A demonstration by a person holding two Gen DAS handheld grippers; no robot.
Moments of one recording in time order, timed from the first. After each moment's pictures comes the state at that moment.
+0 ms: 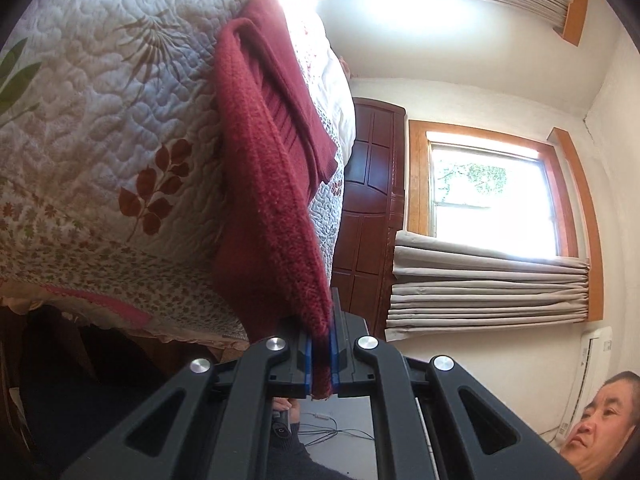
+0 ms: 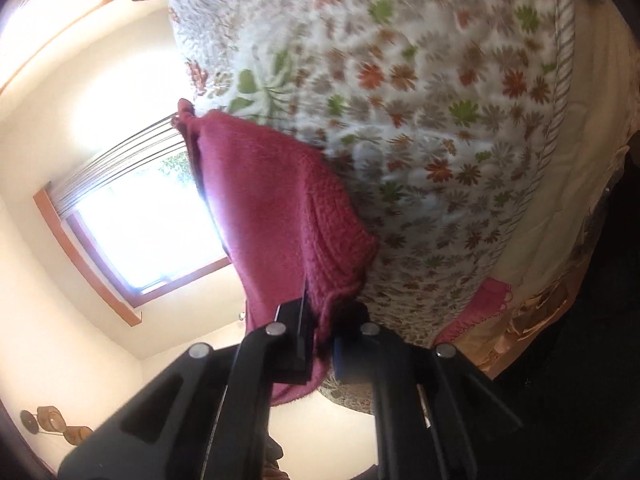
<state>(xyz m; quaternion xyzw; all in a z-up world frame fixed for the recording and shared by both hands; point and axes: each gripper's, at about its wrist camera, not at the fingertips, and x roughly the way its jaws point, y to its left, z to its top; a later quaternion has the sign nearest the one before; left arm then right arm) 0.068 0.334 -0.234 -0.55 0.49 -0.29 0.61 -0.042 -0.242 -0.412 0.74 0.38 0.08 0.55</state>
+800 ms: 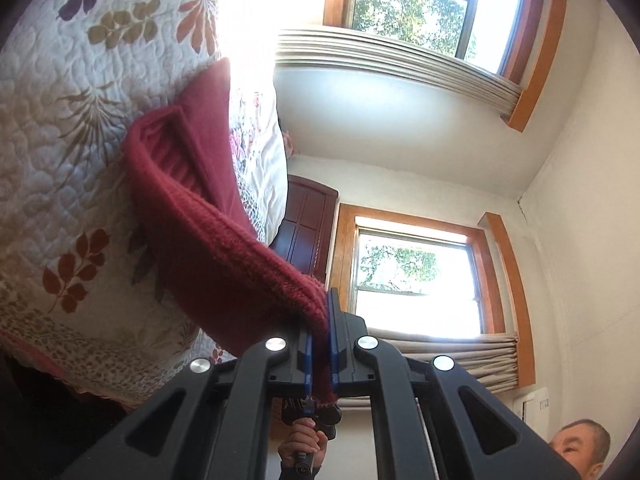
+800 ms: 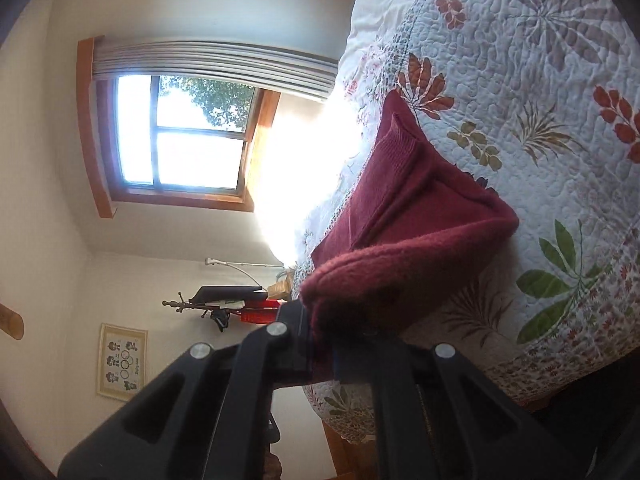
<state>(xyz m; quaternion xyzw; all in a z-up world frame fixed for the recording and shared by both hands) 0.137 0.354 -0.205 -0.69 0.32 -0.26 0.60 0.153 -0.265 -0.163 0.55 0.41 0.18 0.71</state>
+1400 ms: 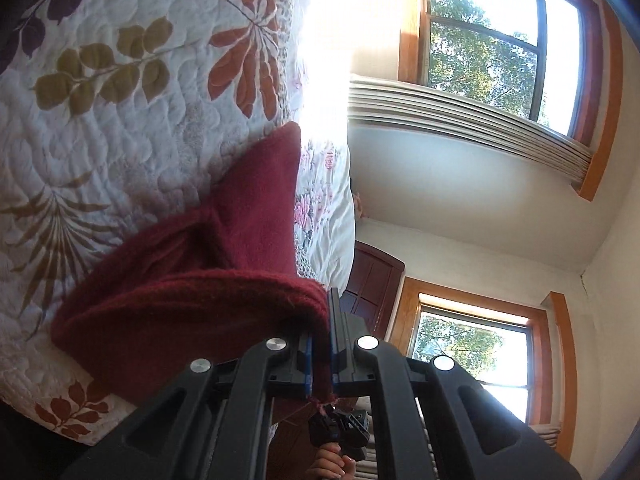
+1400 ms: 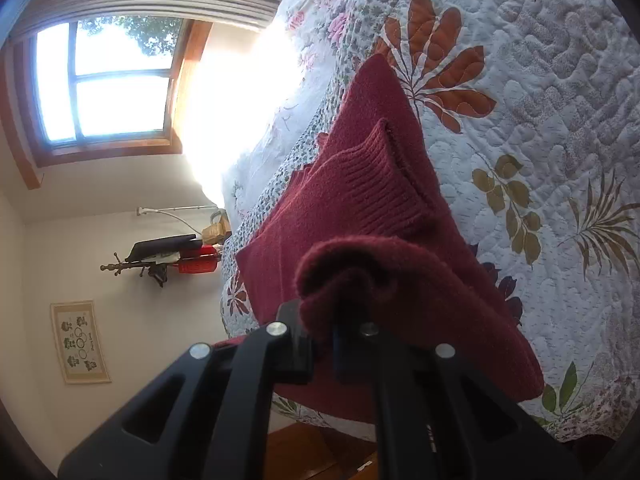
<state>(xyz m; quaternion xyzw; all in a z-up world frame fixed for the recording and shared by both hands) 0.282 0.357 -0.276 -0.69 0.37 -0.09 0.62 0.355 -0.237 -0.251 0.47 0.58 0.16 0.65</state>
